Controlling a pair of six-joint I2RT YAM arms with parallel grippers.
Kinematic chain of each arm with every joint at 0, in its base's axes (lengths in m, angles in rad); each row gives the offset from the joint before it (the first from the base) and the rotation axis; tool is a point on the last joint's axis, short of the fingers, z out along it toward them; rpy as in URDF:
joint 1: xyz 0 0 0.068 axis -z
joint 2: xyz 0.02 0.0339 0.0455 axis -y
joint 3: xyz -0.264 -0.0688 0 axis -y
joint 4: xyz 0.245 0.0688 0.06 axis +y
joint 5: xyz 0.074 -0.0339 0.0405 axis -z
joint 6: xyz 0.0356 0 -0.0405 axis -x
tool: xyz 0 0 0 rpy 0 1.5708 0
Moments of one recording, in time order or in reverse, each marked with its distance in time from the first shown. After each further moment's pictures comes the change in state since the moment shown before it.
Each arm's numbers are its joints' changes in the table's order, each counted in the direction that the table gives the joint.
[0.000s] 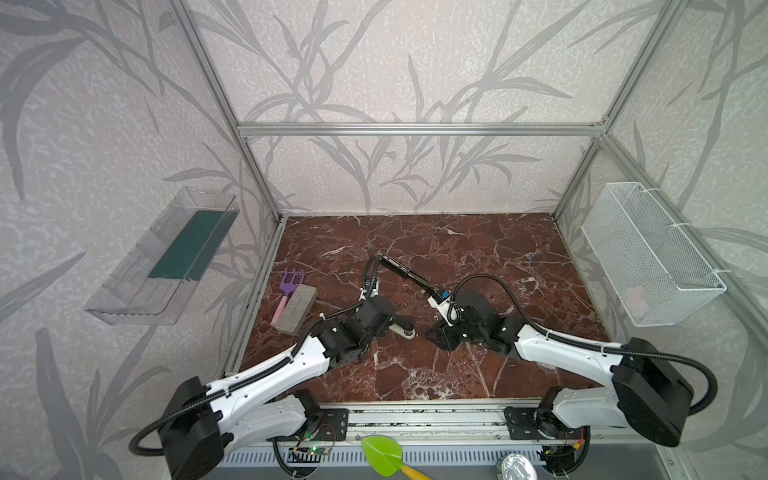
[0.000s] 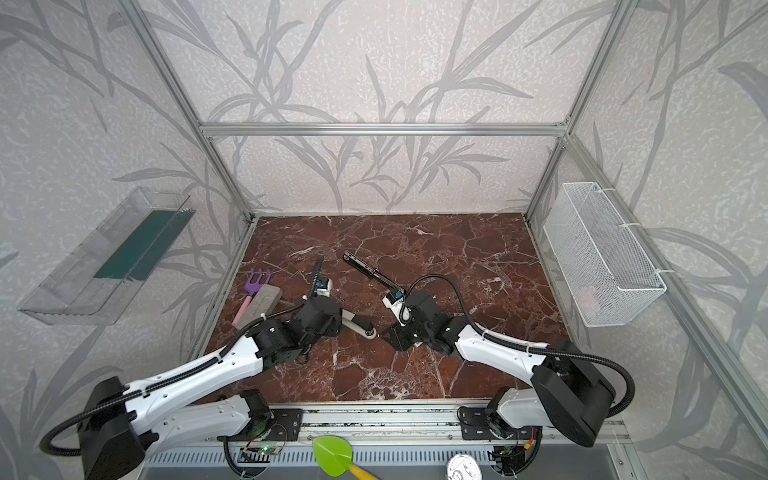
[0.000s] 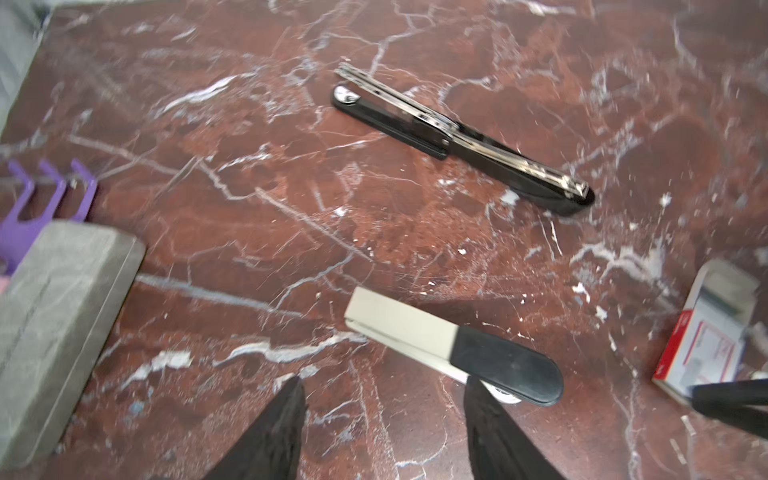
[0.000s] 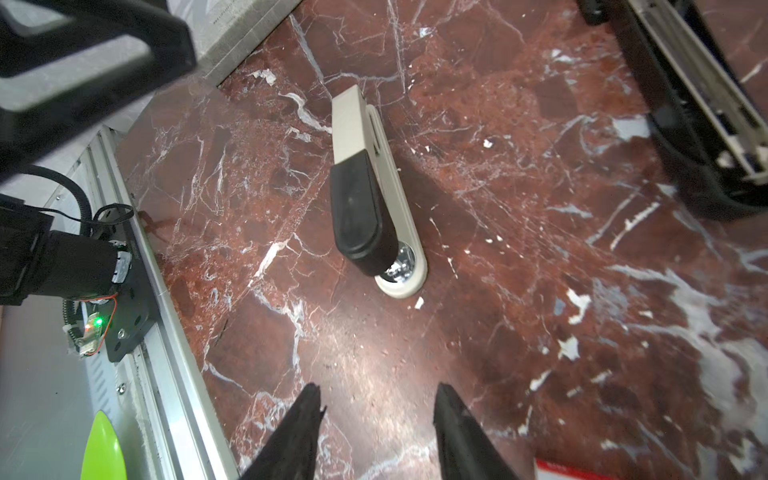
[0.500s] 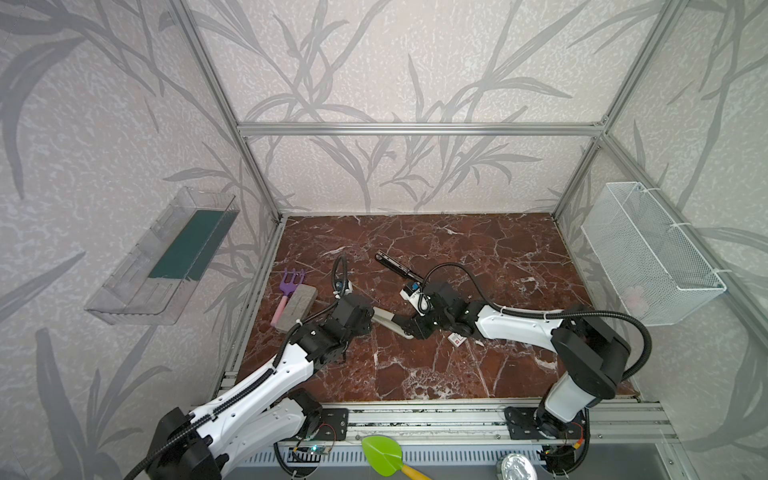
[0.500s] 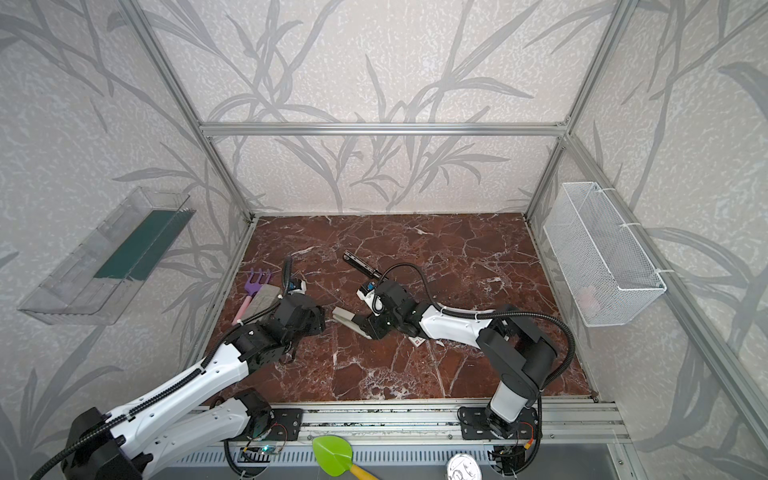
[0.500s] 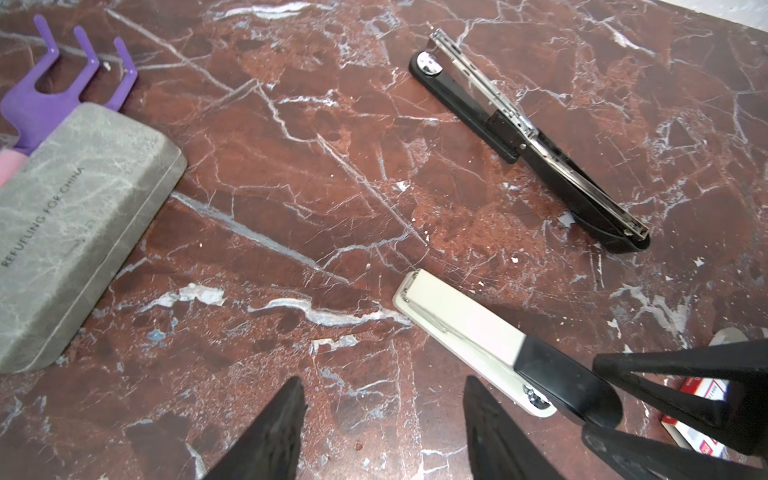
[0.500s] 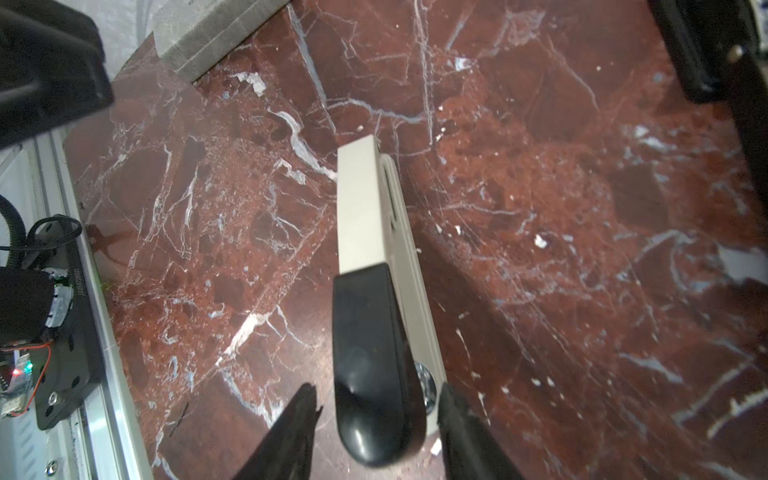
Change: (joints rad) left arm -0.161 0.085 -0.080 0.031 0.111 0.094; right arm -0.052 -0.323 0.266 -0.020 0.025 0.067
